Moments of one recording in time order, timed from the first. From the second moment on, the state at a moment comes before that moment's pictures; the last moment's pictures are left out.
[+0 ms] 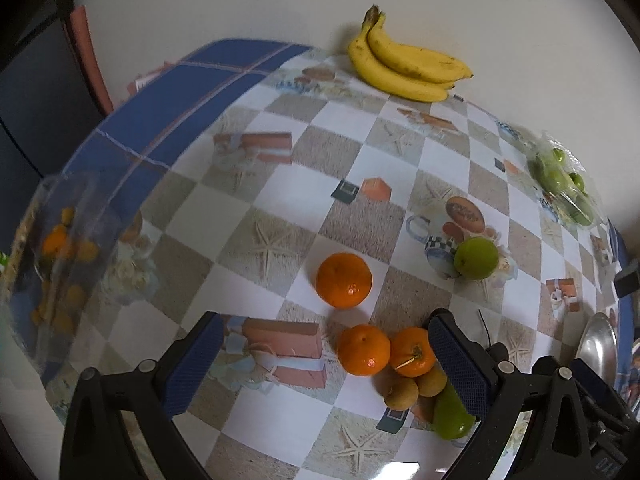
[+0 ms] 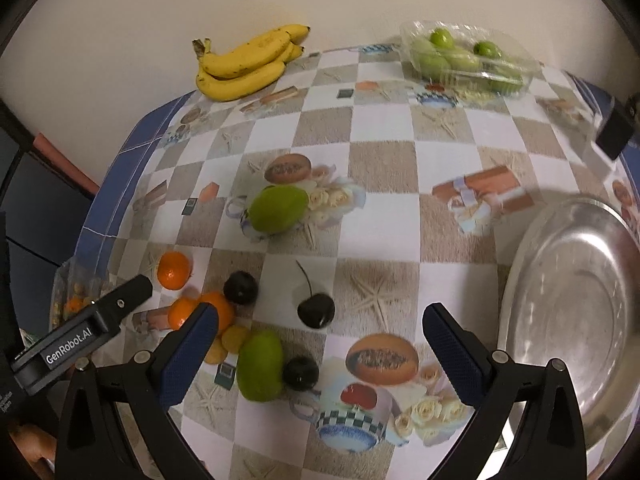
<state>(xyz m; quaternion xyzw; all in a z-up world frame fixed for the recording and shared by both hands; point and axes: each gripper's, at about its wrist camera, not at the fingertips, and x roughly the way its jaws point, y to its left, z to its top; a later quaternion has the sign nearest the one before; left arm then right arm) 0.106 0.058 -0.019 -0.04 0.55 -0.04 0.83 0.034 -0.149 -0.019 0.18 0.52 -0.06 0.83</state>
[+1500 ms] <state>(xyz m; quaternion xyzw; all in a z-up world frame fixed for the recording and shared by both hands) 0.107 0.069 -0.065 -0.19 0.62 -0.05 0.76 0.059 -0.142 -0.073 0.20 0.57 -0.02 0.80</state>
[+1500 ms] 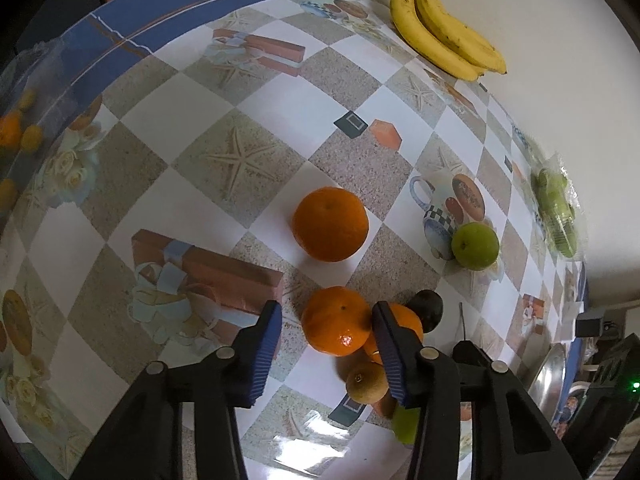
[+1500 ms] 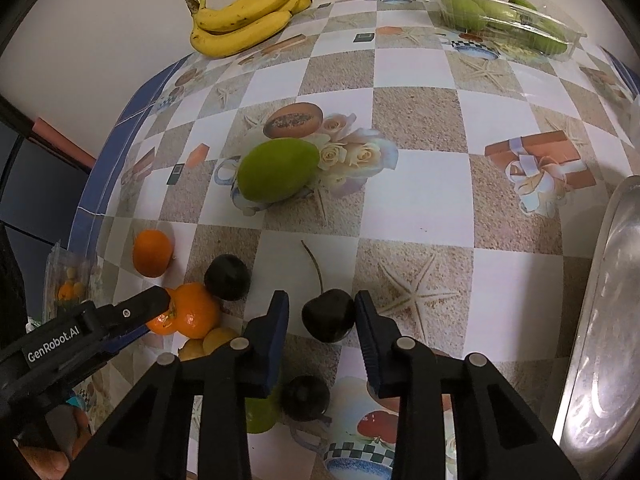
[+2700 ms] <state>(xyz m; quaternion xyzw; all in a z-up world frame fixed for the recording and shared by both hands) 0.092 0.043 0.004 -0.18 0.54 -0.11 0.81 0.022 -0.180 -0.018 0.23 0.53 -0.06 0.81</state>
